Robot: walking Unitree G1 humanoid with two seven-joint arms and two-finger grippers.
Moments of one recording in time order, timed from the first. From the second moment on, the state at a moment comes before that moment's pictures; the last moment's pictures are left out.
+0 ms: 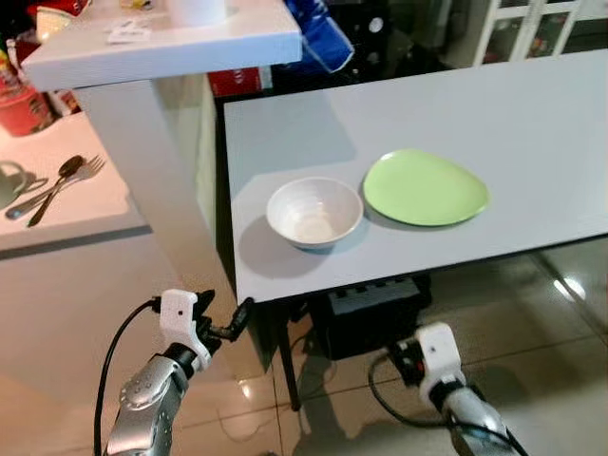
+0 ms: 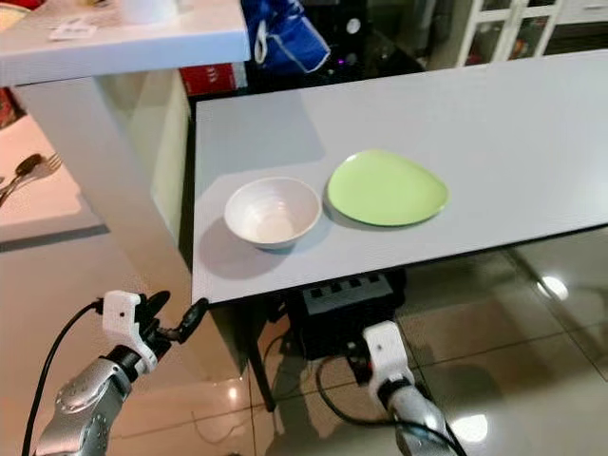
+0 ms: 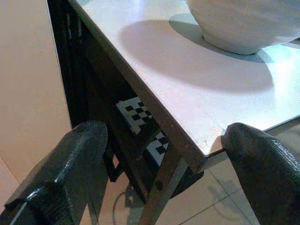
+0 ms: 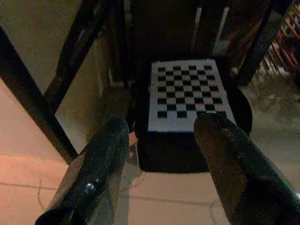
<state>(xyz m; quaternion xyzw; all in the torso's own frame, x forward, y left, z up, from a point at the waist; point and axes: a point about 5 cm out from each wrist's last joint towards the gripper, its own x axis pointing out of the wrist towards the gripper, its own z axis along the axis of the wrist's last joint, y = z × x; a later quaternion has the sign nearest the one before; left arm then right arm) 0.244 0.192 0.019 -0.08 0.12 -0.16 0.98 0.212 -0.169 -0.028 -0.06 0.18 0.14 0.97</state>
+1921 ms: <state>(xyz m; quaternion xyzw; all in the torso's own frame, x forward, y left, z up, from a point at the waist) 0.276 0.157 0.088 -0.04 -0.05 -0.18 0.98 0.217 -0.215 -0.047 -0.05 0.27 0.03 0.96</state>
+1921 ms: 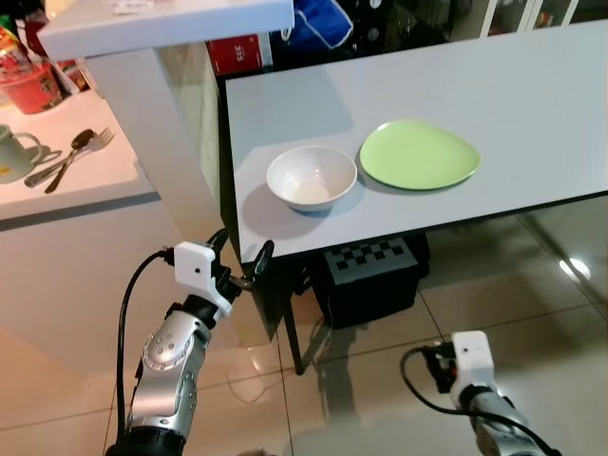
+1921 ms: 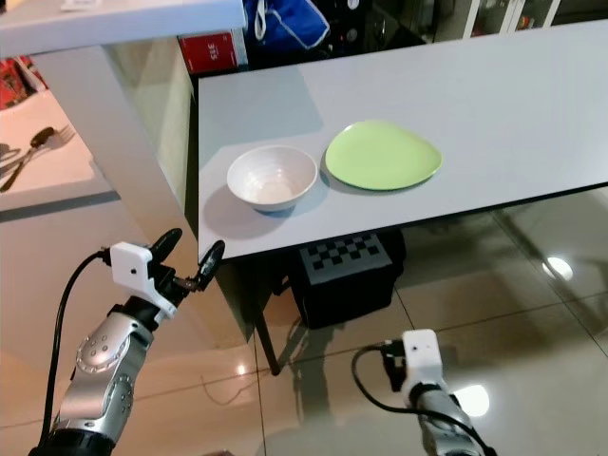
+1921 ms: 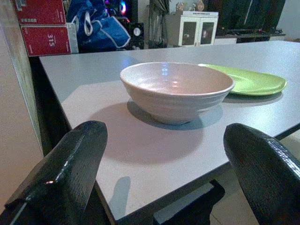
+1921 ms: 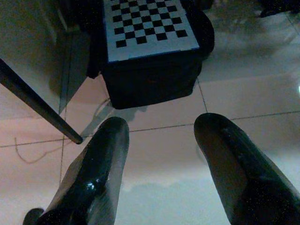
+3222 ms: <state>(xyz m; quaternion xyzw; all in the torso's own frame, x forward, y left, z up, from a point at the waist) 0.283 0.157 0.080 -0.03 -0.03 -0.18 0.98 0.245 -0.187 -0.017 -0.08 0.14 0.11 0.98</state>
